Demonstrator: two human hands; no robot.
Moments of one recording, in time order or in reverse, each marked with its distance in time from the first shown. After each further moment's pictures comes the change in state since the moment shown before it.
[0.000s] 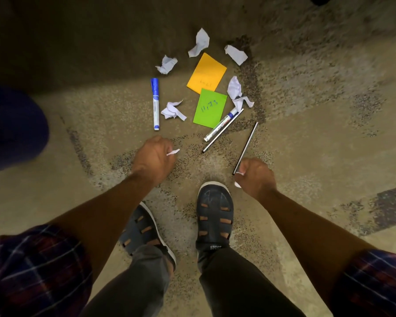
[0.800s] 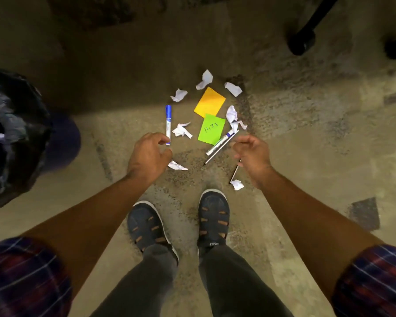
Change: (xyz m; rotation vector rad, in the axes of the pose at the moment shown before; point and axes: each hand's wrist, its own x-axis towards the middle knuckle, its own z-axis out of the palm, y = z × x) left_hand -0.030 0.016 -0.097 -0.291 0.161 -0.056; right_hand -0.015 -0.092 -0.114 1.044 0.063 0.244
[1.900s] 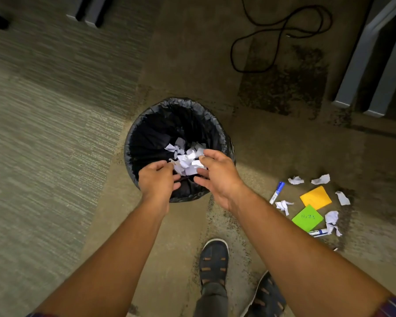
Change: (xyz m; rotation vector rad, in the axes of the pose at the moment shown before) left_hand -0.097 -0.123 -0.288 -1.071 0.772 -0.810; right_hand -0.250 -0.184 0.350 -0.073 -0.742 0.052
